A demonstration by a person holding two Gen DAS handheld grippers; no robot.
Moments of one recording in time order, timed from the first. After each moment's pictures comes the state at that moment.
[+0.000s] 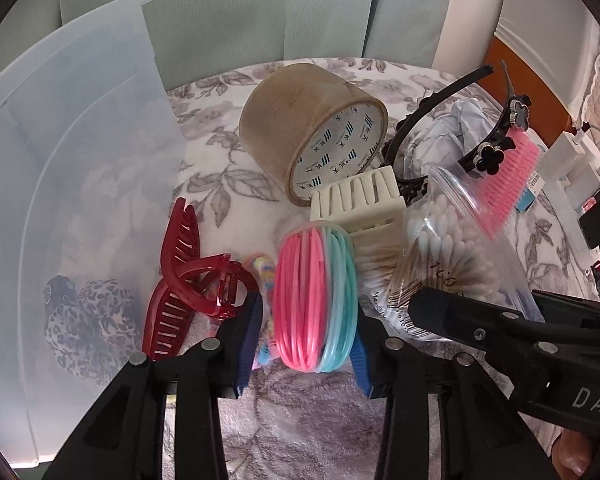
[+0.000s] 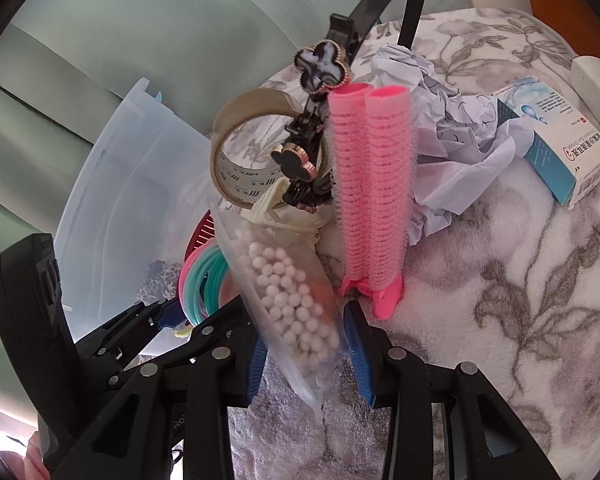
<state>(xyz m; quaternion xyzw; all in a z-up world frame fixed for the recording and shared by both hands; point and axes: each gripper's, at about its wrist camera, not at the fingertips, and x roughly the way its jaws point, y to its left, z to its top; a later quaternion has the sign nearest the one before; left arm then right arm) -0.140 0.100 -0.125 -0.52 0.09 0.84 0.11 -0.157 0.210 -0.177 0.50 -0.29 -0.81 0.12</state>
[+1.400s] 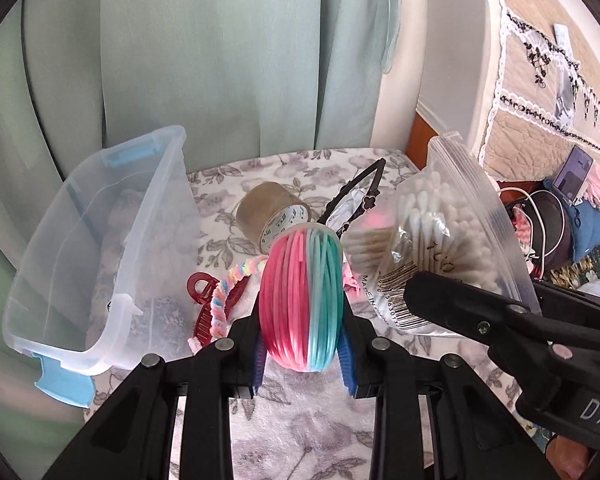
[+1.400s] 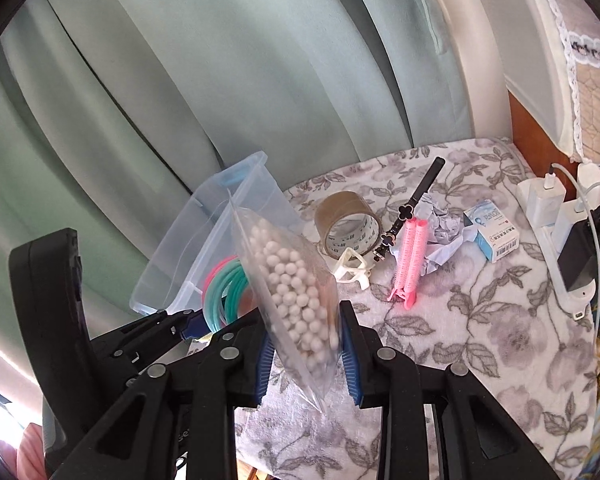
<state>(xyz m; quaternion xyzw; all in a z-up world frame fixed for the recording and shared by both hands) -0.053 0.116 0.016 -0.42 0.09 0.89 0.16 -0.011 0.208 -0.009 0.37 -0.23 -0.89 0.11</state>
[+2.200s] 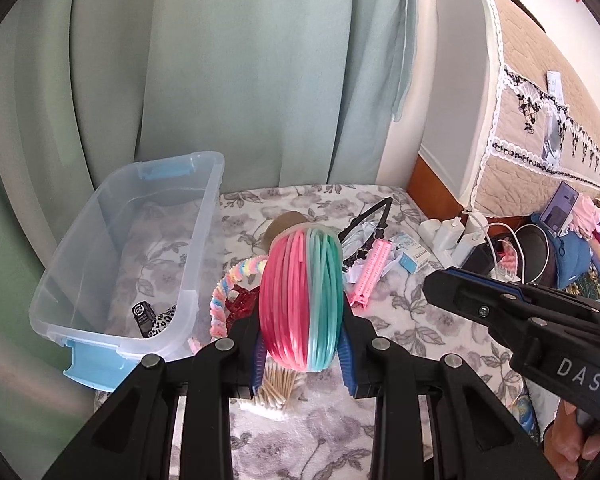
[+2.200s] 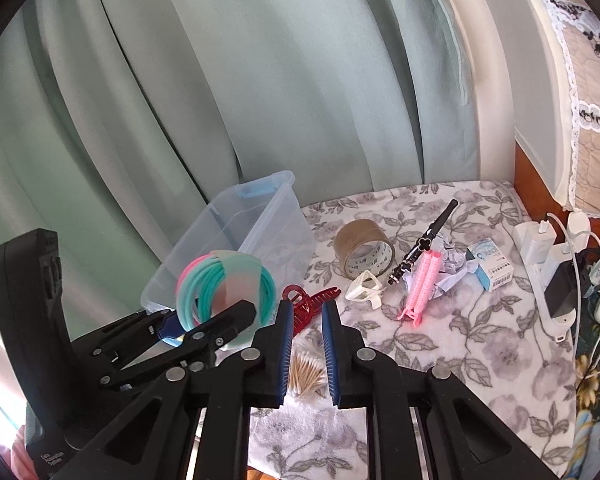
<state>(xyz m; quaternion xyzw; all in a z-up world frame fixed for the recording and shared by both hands) -0.028 0.067 0.047 -0.38 0.04 0.91 0.16 -0.002 0.178 0.019 0.35 -0.18 -0.91 0.09</state>
